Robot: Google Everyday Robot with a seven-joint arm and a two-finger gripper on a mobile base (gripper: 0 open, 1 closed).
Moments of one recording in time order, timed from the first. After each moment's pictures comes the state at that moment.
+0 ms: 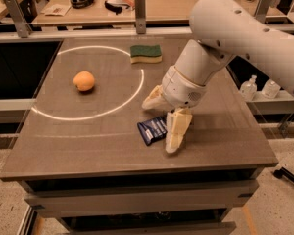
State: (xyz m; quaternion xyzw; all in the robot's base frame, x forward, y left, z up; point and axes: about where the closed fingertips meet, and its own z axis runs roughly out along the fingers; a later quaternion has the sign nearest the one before) arm 0.481 -0.033 0.823 -0.80 0.55 0.20 0.14
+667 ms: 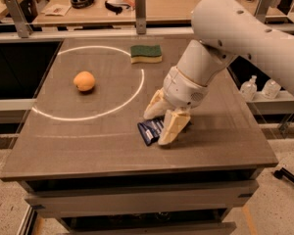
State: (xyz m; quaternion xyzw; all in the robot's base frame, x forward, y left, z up) arm 0.476 -0.038 0.820 -0.80 0.54 0.21 0.14
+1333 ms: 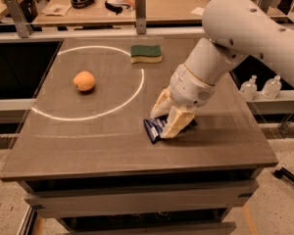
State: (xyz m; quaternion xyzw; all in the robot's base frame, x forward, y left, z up) arm 0.479 -0.046 0.830 -0.80 0.55 0.20 0.16
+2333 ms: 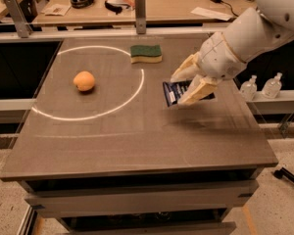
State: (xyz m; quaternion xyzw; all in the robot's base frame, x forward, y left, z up) arm 0.537 -0.093 0.890 -0.76 0.57 0.13 0.29
